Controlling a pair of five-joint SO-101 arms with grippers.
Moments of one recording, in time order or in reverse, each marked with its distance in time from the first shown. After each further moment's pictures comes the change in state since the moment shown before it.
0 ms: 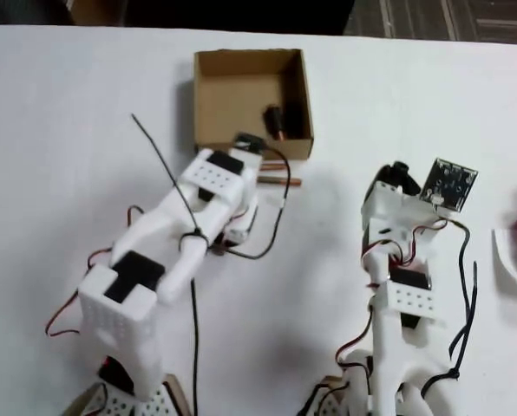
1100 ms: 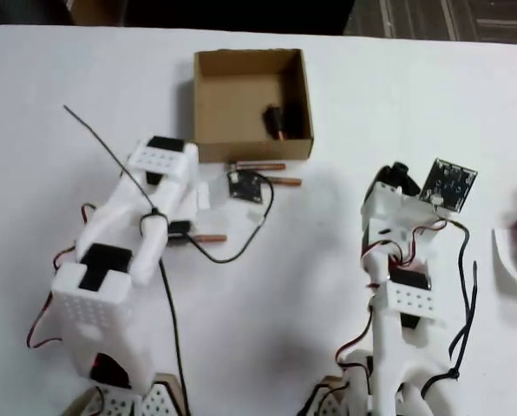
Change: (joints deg) left arm -14.8 0.0 0.0 7.6 -80.2; right arm 0.0 0.0 0.2 0.0 0.0
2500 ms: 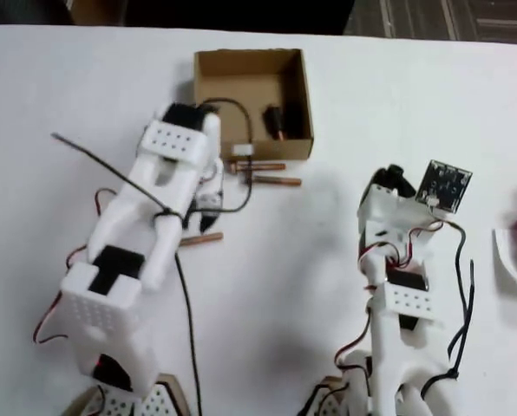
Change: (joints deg) left arm 5.8 0.1 -17.4 19.4 98.9; right arm -1.0 0.0 0.9 0.0 0.0
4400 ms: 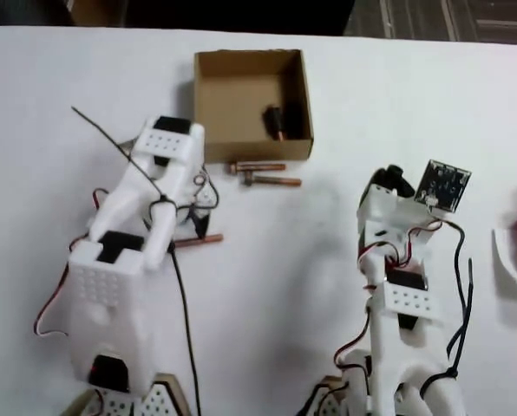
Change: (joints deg) left arm -5.2 19.2 -1.3 0.2 26.0; right arm 0.0 0.0 0.0 0.0 0.0
